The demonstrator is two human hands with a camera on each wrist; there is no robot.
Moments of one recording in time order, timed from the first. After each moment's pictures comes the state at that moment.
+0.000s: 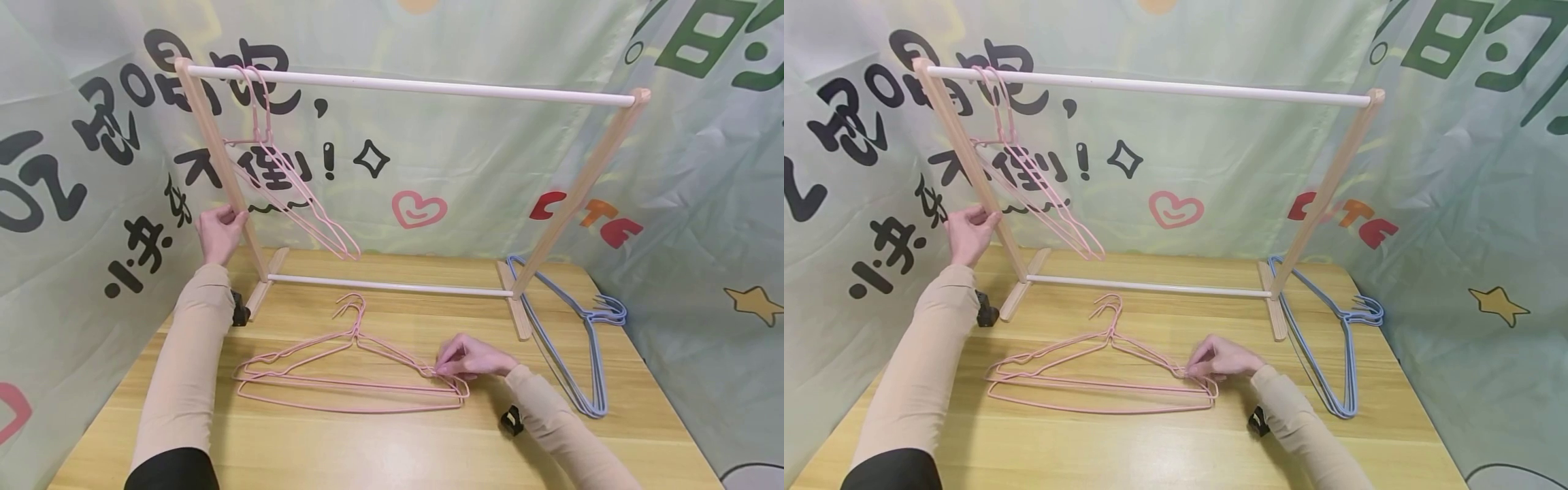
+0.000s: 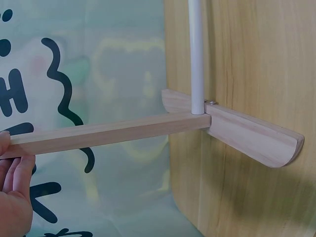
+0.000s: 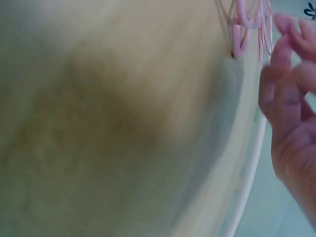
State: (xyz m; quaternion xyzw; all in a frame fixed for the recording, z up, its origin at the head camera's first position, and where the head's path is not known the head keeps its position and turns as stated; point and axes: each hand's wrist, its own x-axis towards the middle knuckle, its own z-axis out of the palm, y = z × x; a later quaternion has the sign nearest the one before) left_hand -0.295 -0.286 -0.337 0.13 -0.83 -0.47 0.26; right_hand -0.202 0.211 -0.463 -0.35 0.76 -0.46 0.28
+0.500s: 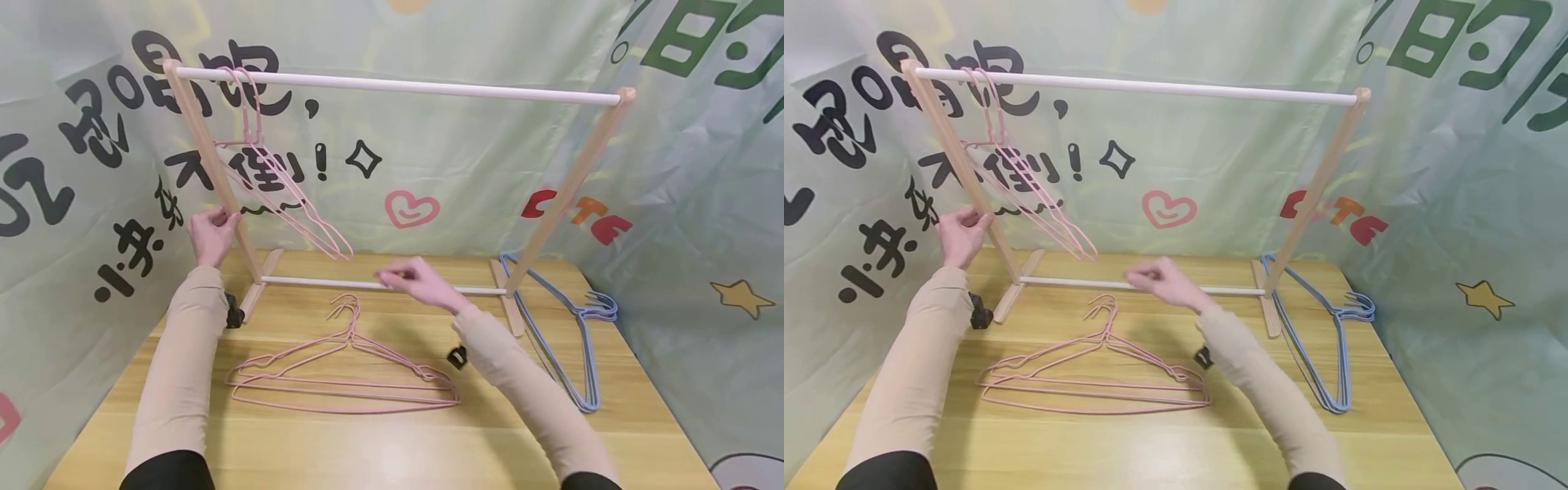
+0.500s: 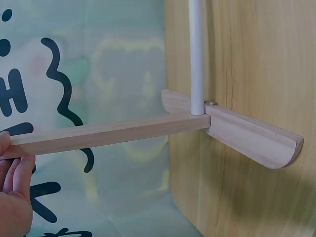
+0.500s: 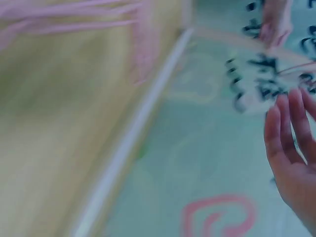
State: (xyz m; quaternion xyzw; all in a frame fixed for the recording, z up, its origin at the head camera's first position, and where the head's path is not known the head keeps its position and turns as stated) left_hand -0.298 -0.286 -0.340 0.14 -0.83 -0.47 0.27; right_hand -0.245 0.117 -0.354 -0.36 0.81 -0.46 0.07
